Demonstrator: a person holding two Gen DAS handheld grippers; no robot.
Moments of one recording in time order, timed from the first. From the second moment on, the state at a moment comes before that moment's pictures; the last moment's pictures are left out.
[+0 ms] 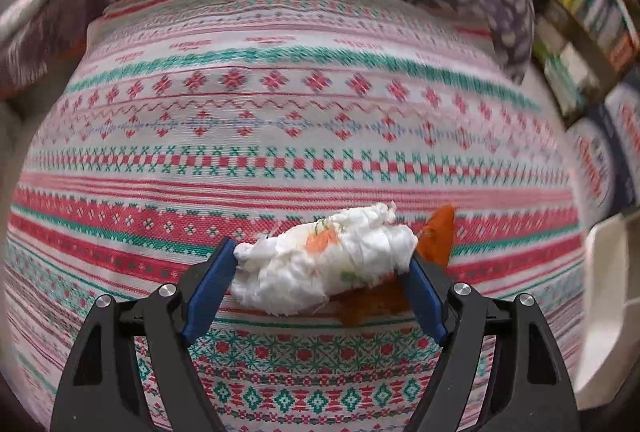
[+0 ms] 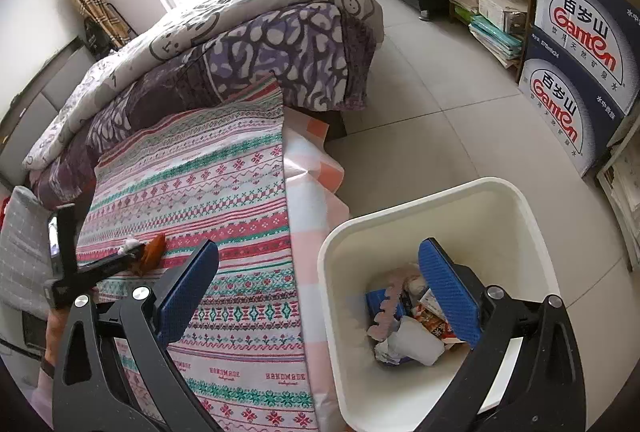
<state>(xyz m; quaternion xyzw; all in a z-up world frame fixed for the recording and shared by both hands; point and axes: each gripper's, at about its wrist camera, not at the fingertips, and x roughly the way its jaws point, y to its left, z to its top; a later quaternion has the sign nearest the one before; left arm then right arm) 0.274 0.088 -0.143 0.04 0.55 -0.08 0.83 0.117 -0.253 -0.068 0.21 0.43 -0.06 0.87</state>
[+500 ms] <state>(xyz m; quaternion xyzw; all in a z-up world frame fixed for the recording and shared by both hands) 0.219 0.164 -0.072 -0.12 0.51 -0.05 0.85 0.145 -0.184 -0.081 0.17 0.45 0.00 0.88</state>
